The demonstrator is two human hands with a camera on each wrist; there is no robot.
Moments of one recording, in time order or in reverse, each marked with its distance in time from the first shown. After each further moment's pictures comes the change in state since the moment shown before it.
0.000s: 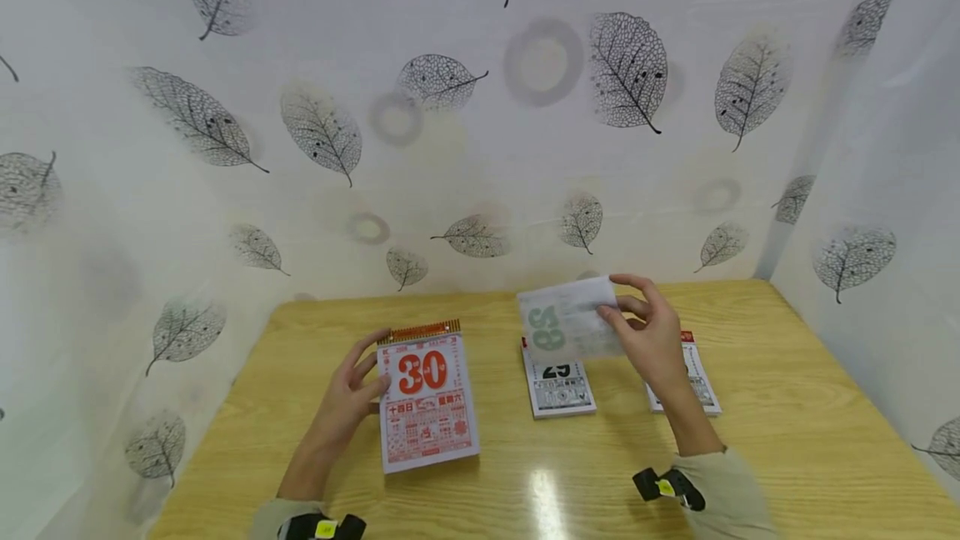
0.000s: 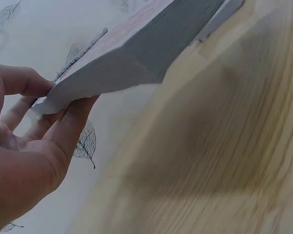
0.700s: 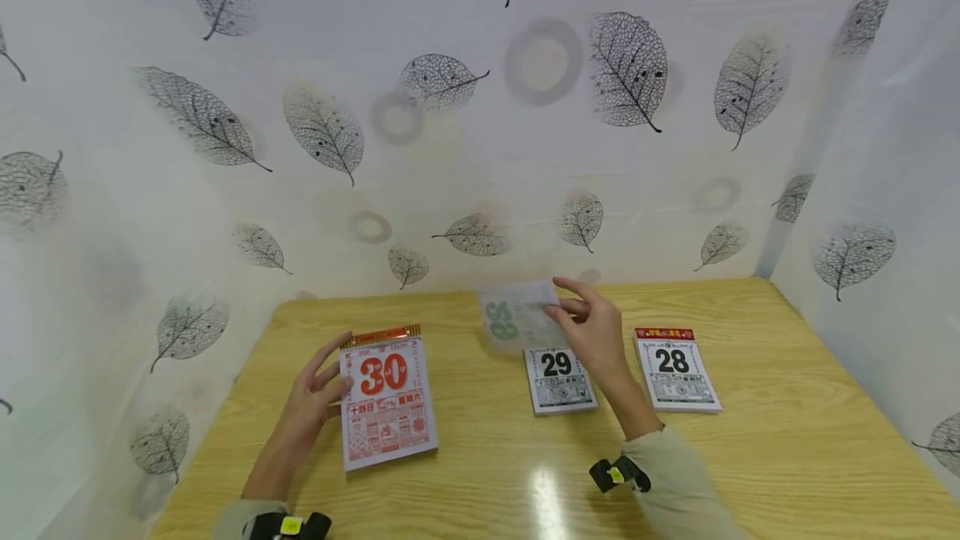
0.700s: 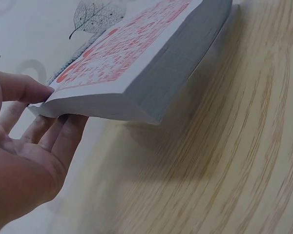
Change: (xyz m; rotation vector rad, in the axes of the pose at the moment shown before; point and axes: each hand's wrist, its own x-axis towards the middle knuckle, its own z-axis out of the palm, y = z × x) left_hand -0.018 -0.005 -0.055 0.006 0.097 -0.064; right_hand 0.004 -0.007 0.066 -0.106 -0.020 -0.007
